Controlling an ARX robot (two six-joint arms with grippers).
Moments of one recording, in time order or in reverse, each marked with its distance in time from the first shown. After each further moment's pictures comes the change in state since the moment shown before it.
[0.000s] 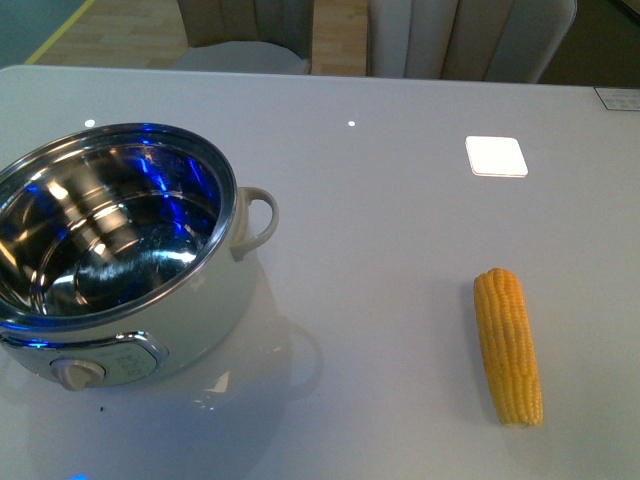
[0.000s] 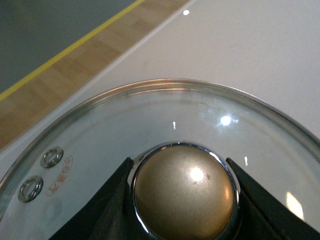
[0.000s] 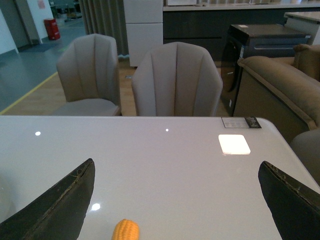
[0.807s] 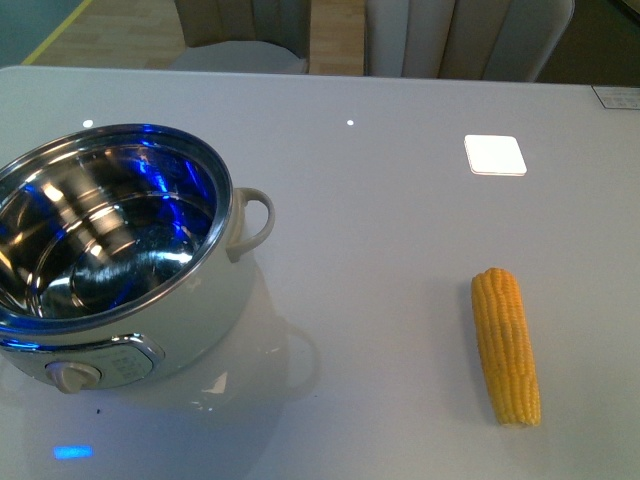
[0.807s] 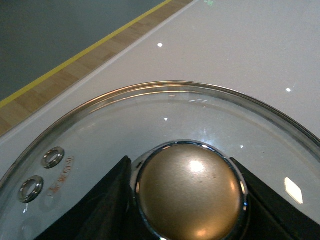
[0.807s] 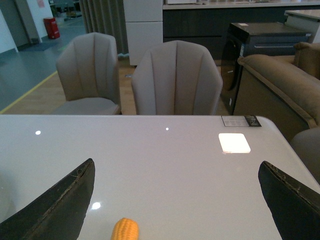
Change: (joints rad) left arm -0.040 0.117 0.166 0.016 -0.022 -0.015; right arm 0.000 0.000 0.000 0.000 -0.001 0.000
